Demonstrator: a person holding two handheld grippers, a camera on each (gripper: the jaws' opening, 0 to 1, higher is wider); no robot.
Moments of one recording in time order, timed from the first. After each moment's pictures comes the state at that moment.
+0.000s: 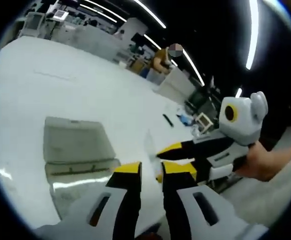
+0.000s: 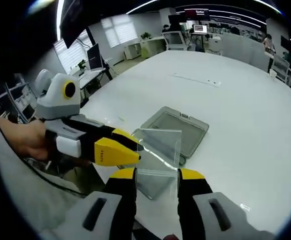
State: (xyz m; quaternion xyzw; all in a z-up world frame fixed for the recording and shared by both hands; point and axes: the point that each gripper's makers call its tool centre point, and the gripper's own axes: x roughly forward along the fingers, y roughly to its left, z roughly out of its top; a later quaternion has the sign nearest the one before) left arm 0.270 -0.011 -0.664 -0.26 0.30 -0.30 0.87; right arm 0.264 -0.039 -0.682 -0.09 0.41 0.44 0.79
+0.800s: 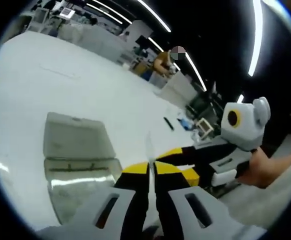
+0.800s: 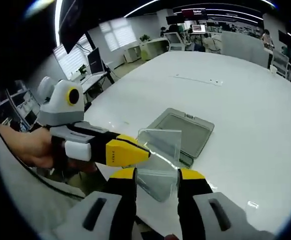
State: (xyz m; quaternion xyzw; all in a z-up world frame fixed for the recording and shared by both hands) left arm 0.270 -0.010 -0.662 -0.28 0.29 -0.28 0.87; right arm 0.257 -0.031 -0.679 -0.07 0.42 0.44 0.79
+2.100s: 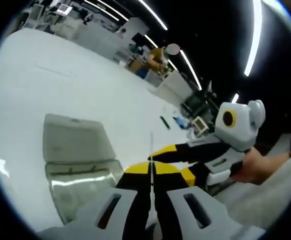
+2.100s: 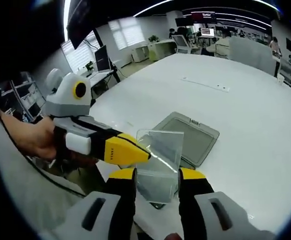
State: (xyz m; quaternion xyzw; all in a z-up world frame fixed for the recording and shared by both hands) left arm 0.274 -0.004 -0.662 -0.29 0.29 -0.31 0.86; right arm 0.264 -0.019 -0.682 -0.09 0.39 0.47 0.78
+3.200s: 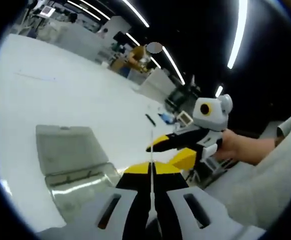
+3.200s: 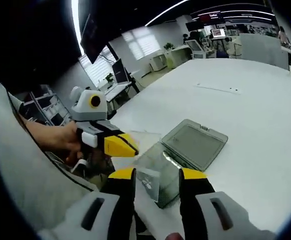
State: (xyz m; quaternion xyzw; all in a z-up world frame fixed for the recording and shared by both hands) left arm 0.269 0.003 -0.648 -0.27 0.27 -0.39 0.84; right arm 0.269 -0.038 -0.663 0.00 0.38 0.56 0.74
